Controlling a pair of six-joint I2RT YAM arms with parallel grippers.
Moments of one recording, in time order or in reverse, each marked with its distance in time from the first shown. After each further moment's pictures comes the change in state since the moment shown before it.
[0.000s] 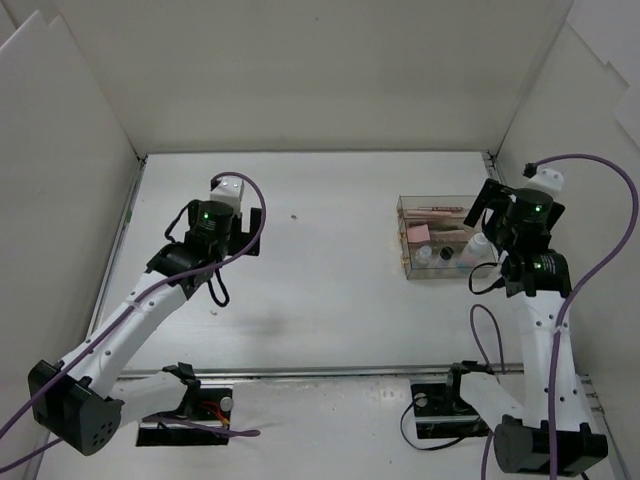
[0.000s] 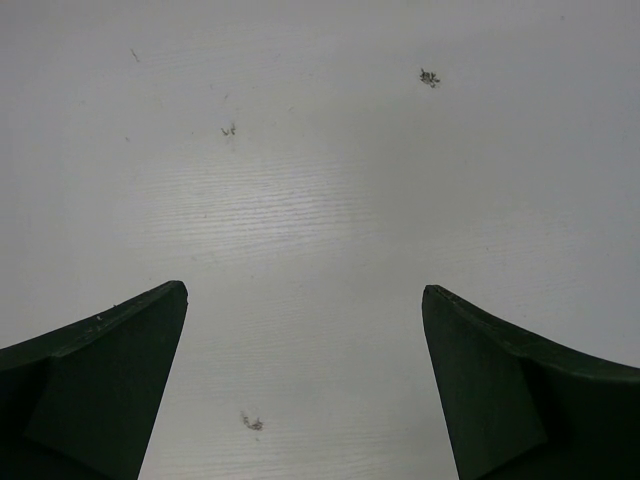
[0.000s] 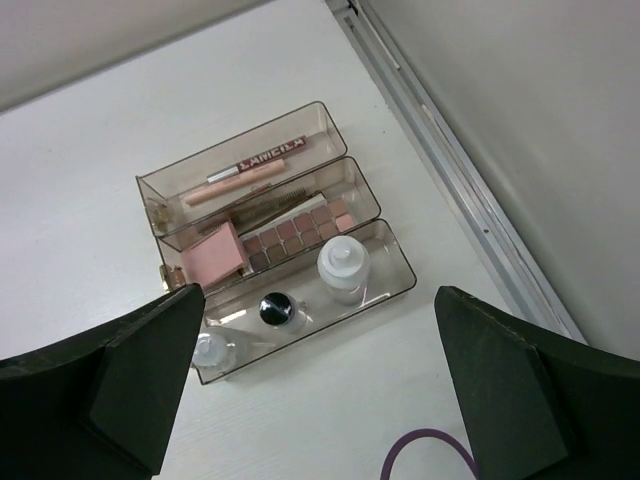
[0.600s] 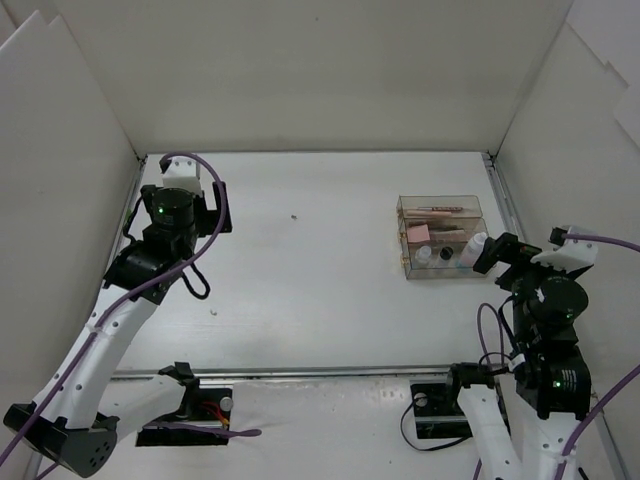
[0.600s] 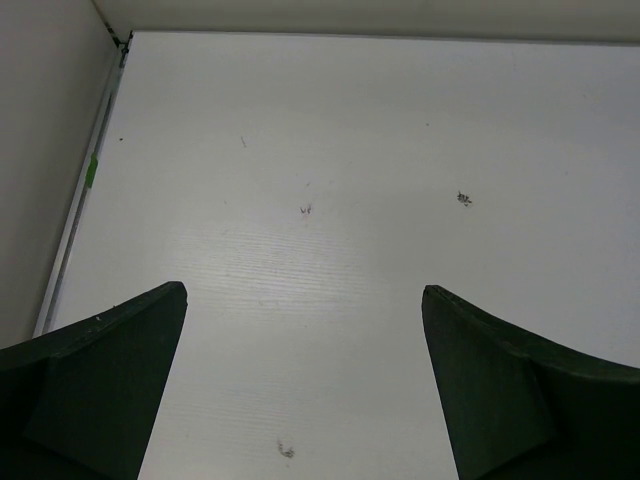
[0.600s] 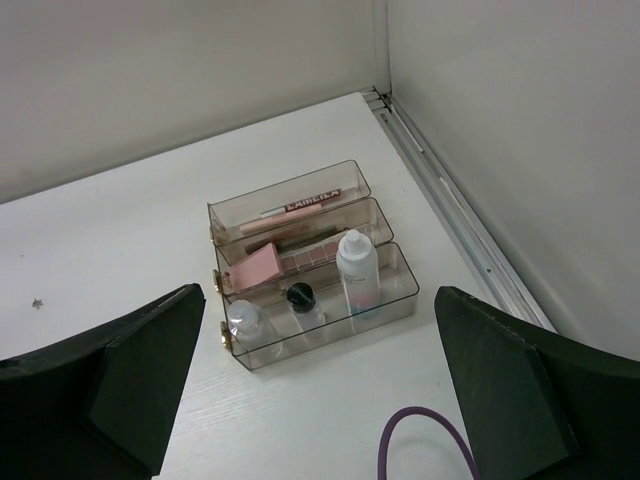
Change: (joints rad) left arm 0.085 -0.112 0.177 -0.081 -0.097 0.002; right arm 0.025 -0.491 -0.104 -0.070 -0.071 -0.047
